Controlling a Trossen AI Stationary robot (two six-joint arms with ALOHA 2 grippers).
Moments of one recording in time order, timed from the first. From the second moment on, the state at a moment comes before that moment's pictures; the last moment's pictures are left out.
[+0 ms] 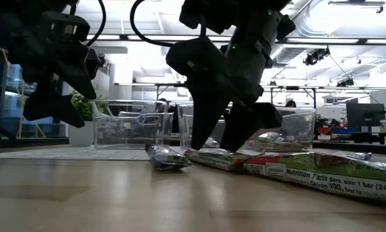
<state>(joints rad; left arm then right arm) -0.28 1.09 0.39 0.00 -0.09 -1.16 0.22 2.03 1.33 -0.41 -0.04 1.05</state>
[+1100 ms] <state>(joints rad) -0.28 1.10 0.39 0.00 -0.09 -1.15 0.22 2.07 1.33 -0.41 -0.08 1.05</state>
